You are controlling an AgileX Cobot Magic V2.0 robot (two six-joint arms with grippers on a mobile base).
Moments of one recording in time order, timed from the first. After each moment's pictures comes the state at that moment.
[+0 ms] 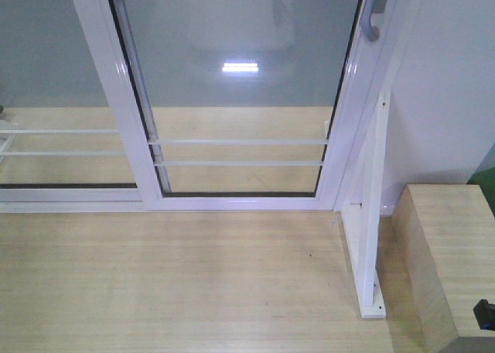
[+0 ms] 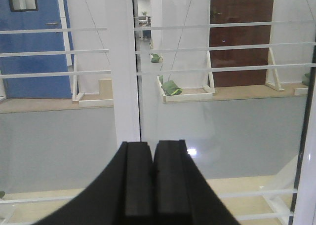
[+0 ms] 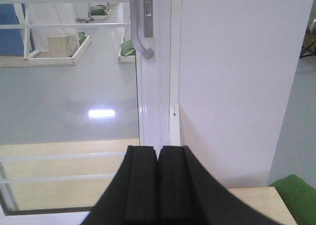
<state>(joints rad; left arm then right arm) -0.06 -0.01 0.03 0.00 0.03 0.01 -0.06 -0.01 0.03 -0.03 0.21 0.05</state>
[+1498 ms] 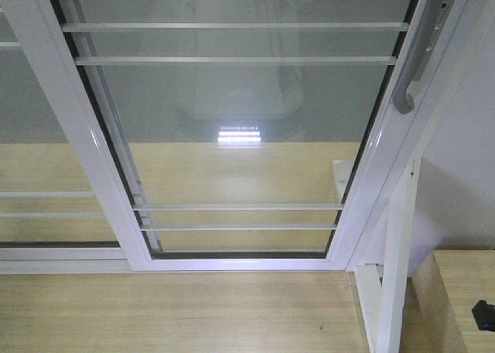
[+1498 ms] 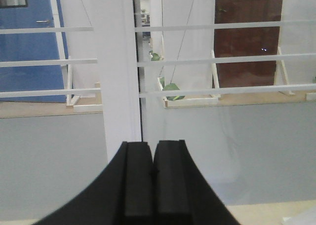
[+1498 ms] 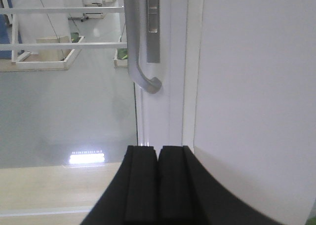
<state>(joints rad) -0.06 -0.01 0.03 0.00 0.03 0.01 -0.06 -0.01 0.03 -0.03 0.21 0.05</state>
